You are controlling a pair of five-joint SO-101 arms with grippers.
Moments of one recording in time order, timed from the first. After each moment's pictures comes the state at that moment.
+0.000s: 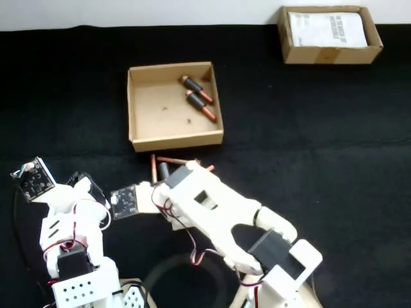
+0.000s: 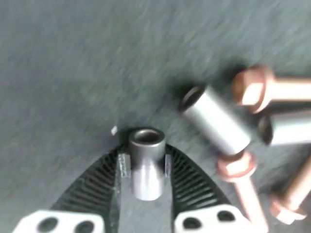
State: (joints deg) left arm -23.6 -103.3 96.1 43.8 23.1; right arm -52.2 6.5 26.6 59.7 57.7
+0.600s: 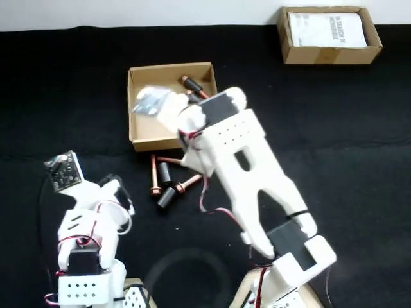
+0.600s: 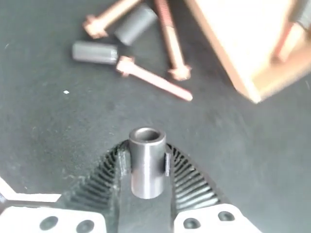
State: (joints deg) left arm -7.8 -103.3 96.1 48.6 27.9; right arm -36.1 4.7 -16.6 98.3 35.6
